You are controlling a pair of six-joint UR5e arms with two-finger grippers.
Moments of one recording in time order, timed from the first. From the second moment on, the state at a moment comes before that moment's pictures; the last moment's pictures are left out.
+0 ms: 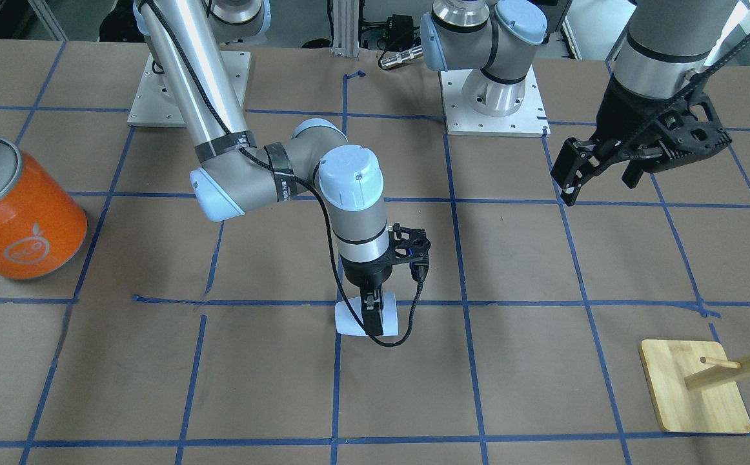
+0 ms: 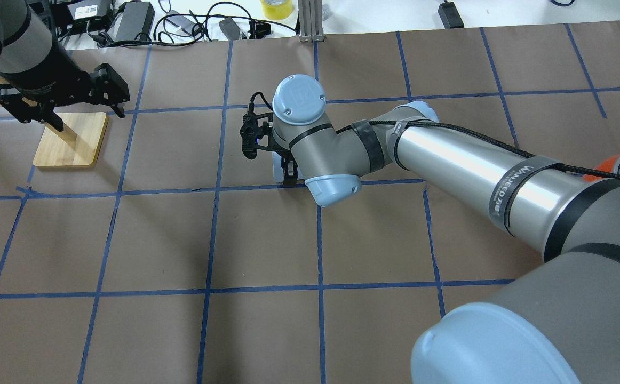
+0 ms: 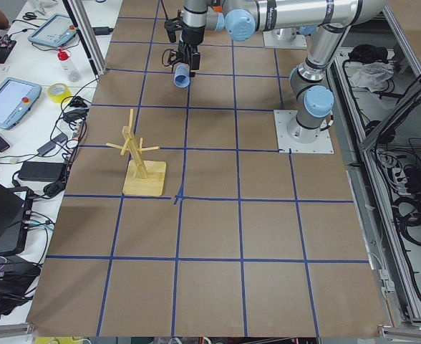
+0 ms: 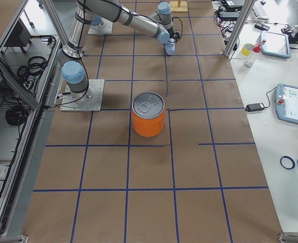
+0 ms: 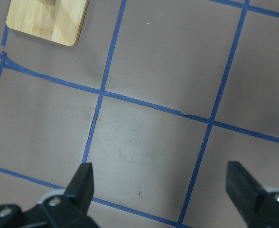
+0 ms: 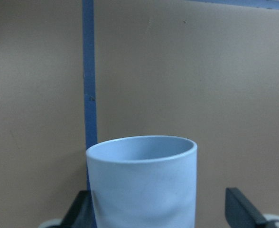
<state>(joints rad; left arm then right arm) -1.43 -1.53 -1.66 -1.37 1.68 -0.13 2.00 -1.01 1.62 -2.49 -1.52 -1.12</state>
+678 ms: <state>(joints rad) -1.43 -1.54 -1.69 -1.38 1.67 -0.13 1.88 -1.19 1.62 -2.30 -1.52 -0.96</state>
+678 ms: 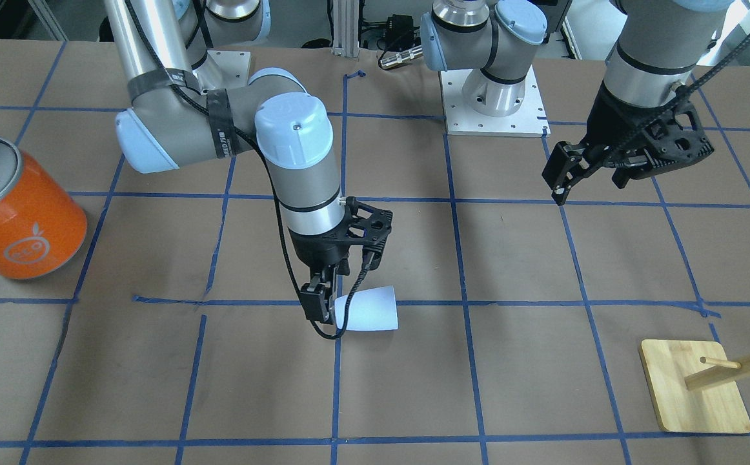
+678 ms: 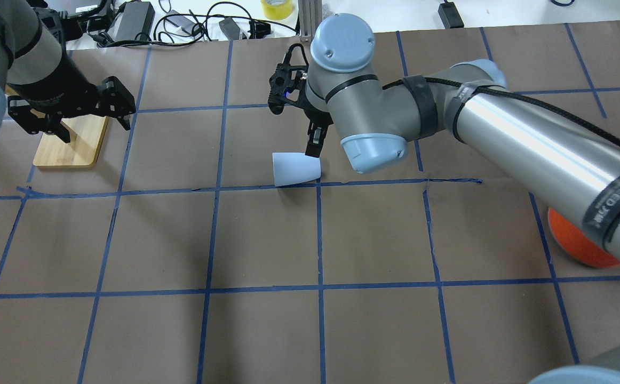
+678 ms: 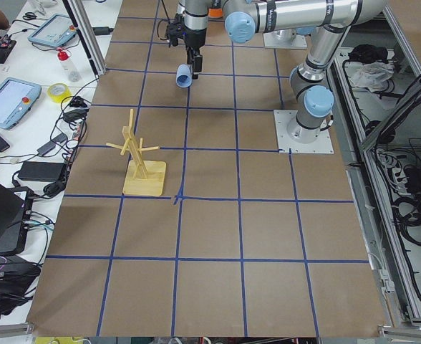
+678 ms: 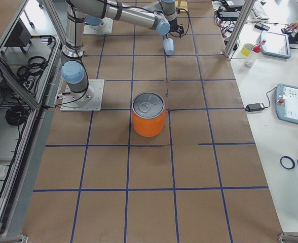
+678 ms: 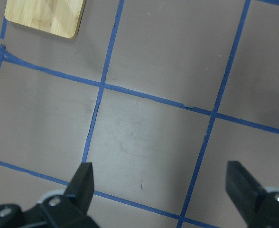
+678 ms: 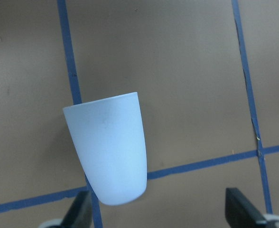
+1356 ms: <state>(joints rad) -1.45 -1.68 -1.71 -1.19 1.36 -0.04 1.64 -1.40 1.52 -1.82 -1.52 -0.77</state>
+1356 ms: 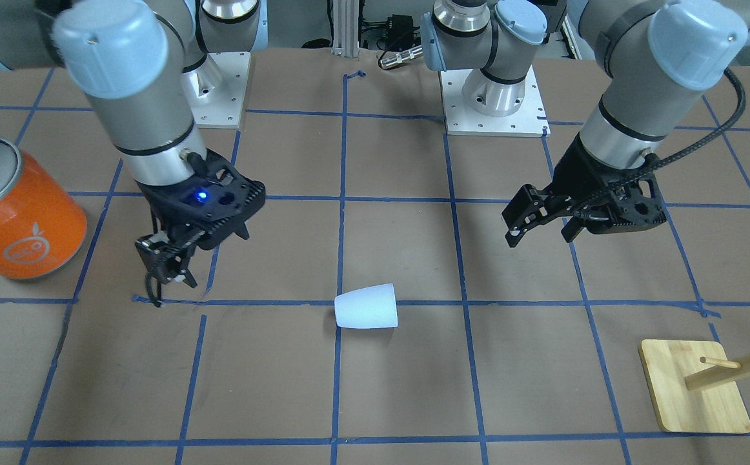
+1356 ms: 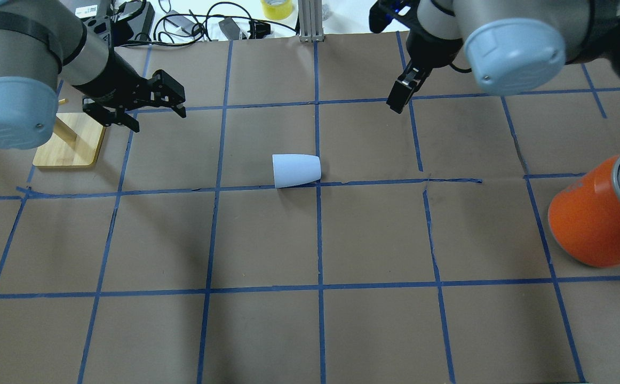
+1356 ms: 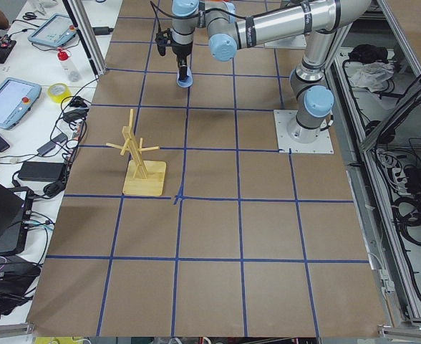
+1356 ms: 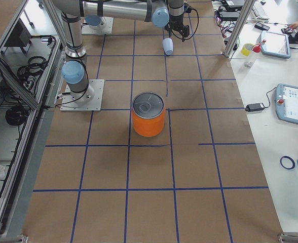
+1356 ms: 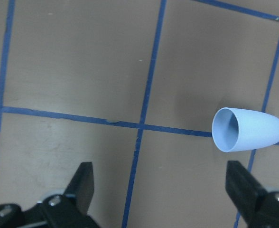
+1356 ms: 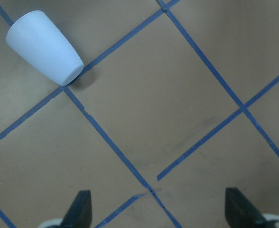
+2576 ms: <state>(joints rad) -1.64 -2.04 -1.72 -0.93 1.14 -0.09 1.58 -1.53 1.52 -1.65 -1.59 -0.19</state>
